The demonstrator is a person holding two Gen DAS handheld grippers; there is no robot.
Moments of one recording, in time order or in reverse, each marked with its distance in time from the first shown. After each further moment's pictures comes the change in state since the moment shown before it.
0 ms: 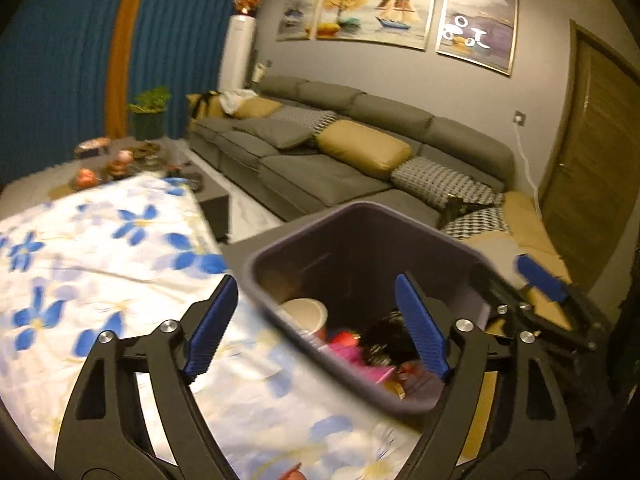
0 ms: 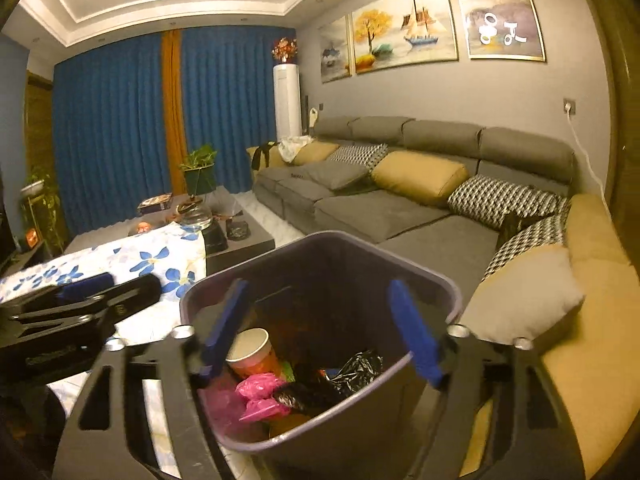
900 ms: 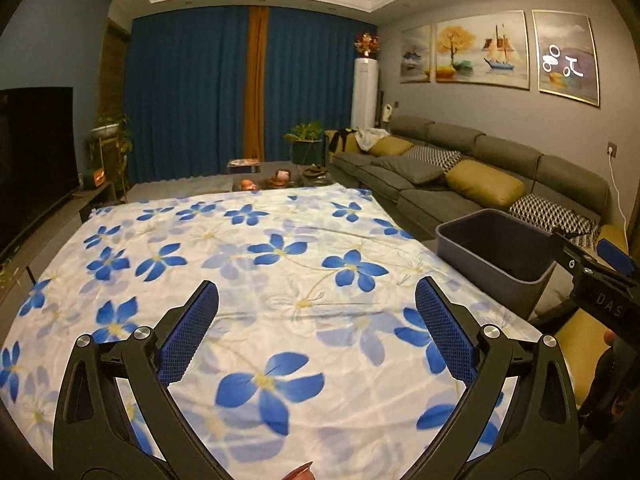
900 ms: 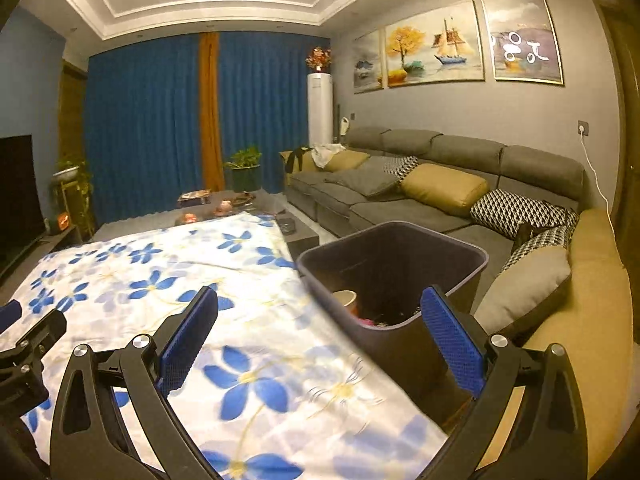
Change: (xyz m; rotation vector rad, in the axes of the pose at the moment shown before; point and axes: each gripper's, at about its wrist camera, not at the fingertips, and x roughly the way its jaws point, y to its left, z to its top) left arm -0.243 0.068 -0.091 -0.096 -0.147 0.454; right arm -0.135 0.103 -0.035 -0.061 -0.024 0.090
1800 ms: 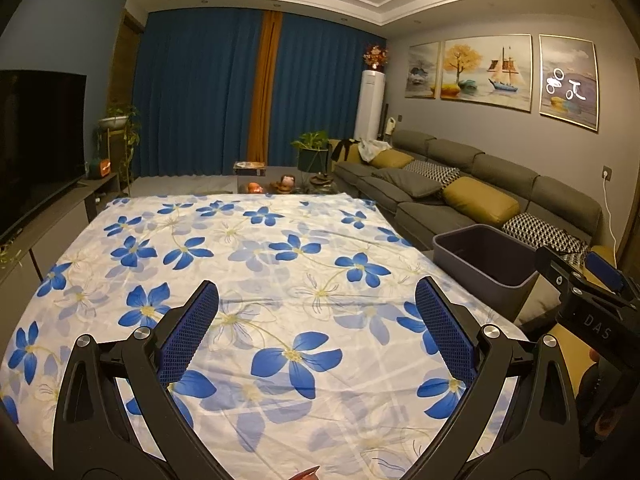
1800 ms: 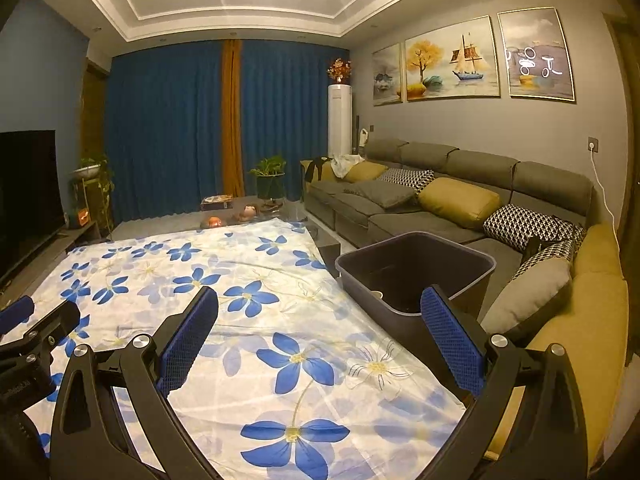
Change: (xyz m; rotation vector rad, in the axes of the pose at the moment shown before) left arm -0.051 0.036 -0.001 -0.064 -0.023 -0.017; right arm -0.056 0.038 -0.001 -0.030 -0.029 0.048
